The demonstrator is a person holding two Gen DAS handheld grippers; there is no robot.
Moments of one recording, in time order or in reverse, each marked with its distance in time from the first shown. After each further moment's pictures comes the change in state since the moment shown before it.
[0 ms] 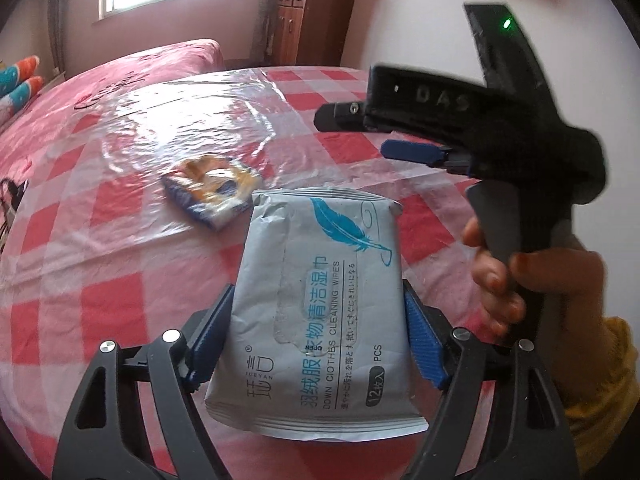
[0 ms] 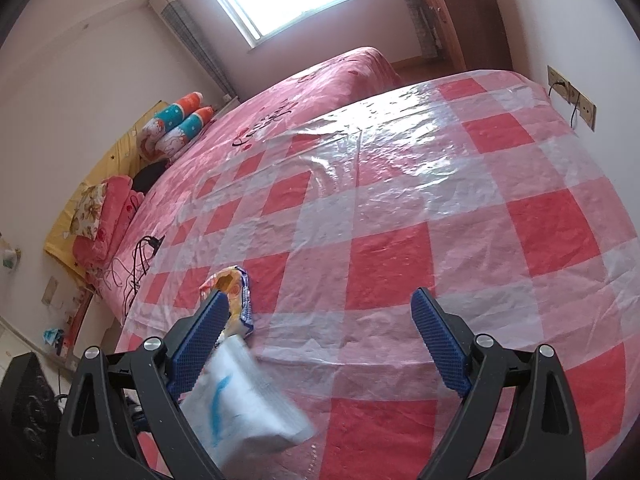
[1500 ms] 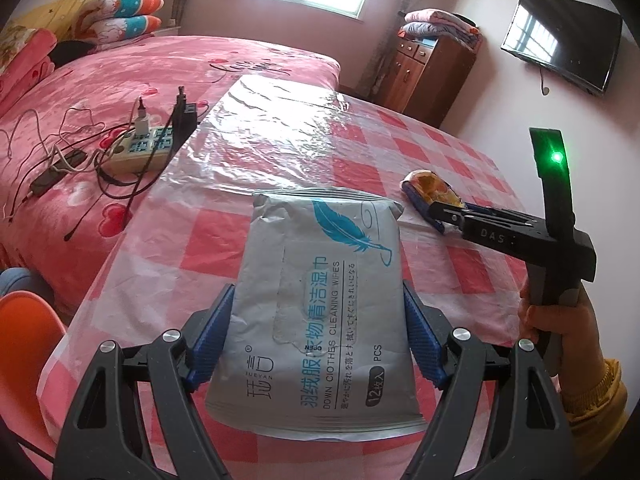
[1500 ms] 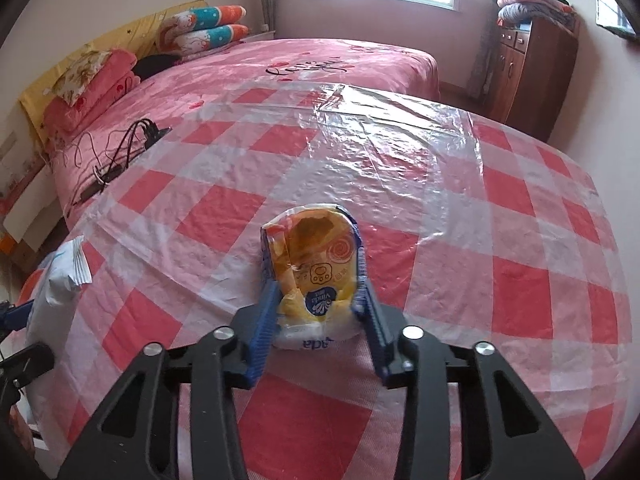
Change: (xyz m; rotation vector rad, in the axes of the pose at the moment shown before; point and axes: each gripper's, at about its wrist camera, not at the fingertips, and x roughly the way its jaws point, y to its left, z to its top) left arm -0.087 0.150 -0.065 -0.362 -0.134 0.158; right arm 0.073 0.119 -0.030 -0.407 0.110 -0.196
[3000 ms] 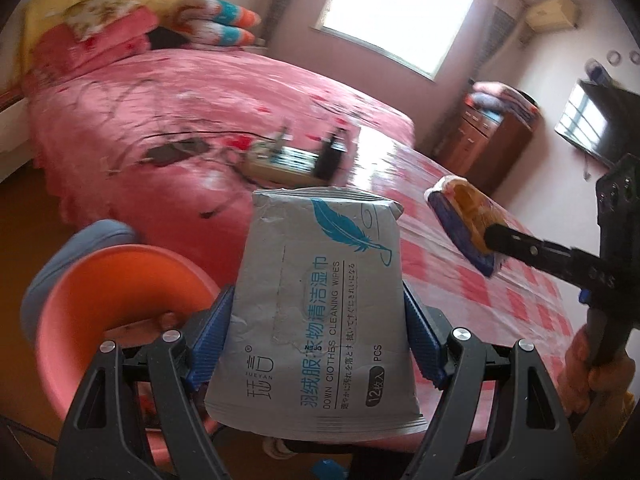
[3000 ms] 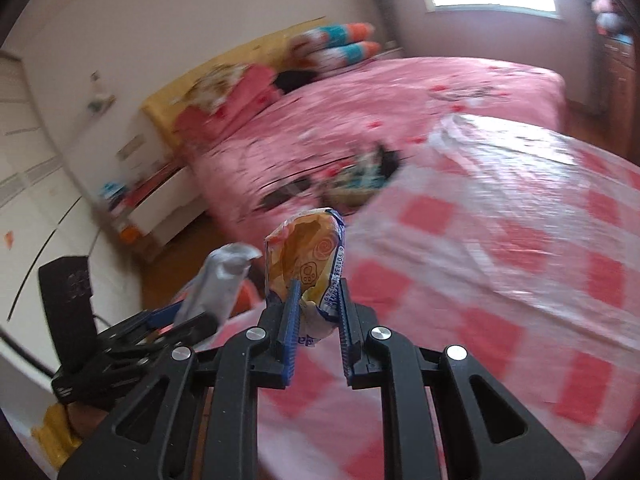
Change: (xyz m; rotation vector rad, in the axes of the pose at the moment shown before) left arm -0.099 0.131 -0.037 -0.248 -0.175 0.156; right arm -0.069 0.199 0.007 -0.135 -0.024 0.528
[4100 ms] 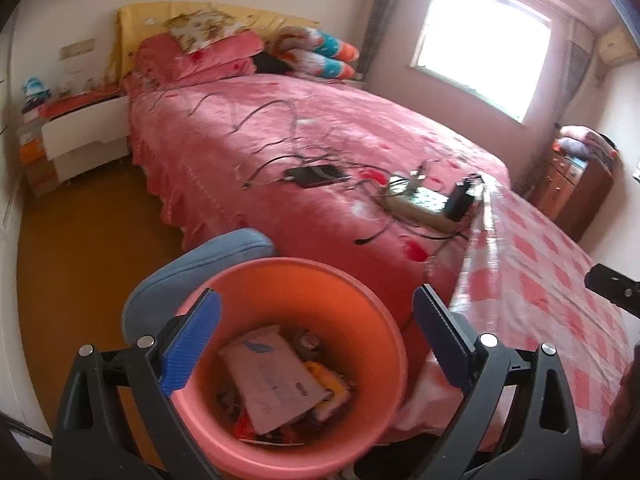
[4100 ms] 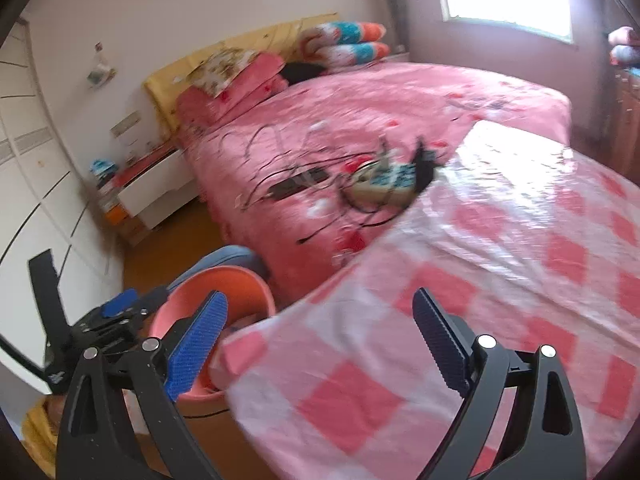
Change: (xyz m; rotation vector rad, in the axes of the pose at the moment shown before) left arm -0.026 0.084 -0.001 -0.095 -0.138 0.296; right arm 0.019 0.032 -0.014 -0.043 -0.051 -0.149
